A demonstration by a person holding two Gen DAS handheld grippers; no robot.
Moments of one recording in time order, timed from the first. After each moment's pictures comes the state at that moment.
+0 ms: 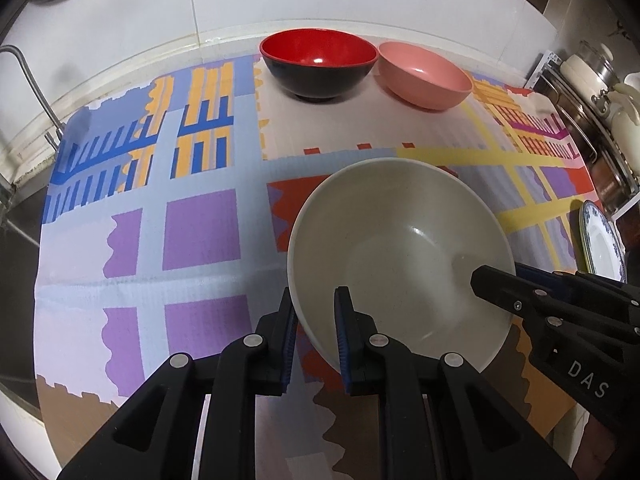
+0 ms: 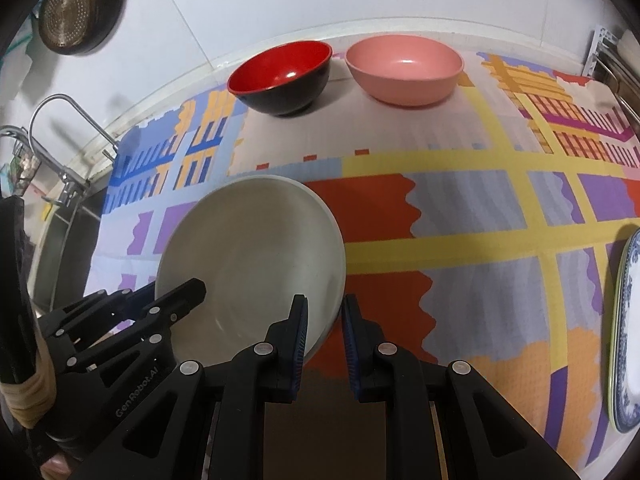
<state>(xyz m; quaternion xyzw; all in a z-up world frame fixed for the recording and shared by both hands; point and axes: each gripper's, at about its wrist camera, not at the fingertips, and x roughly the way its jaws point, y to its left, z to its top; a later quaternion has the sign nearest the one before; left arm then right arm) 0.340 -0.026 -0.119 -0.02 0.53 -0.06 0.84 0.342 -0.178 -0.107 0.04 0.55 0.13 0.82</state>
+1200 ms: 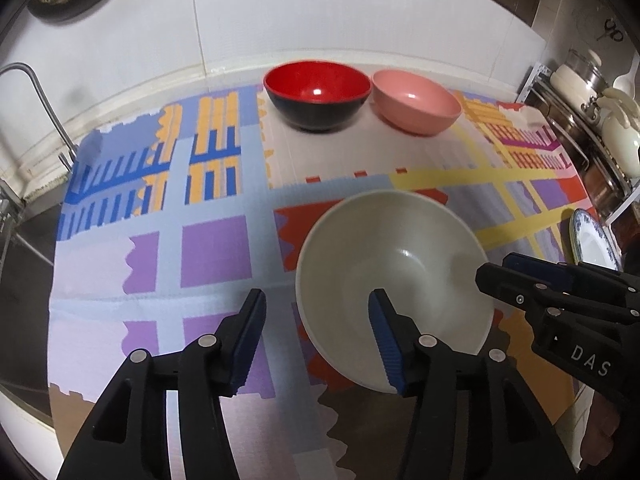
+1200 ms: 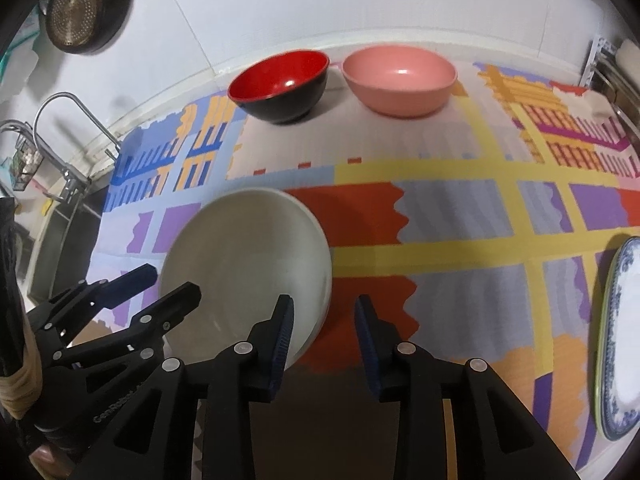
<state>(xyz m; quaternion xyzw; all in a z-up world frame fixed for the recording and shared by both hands) 0.329 -0.022 -0.092 -0.01 0.49 -0.06 0.87 0.339 -0.186 -0.093 0.03 0.53 0.13 0.84</state>
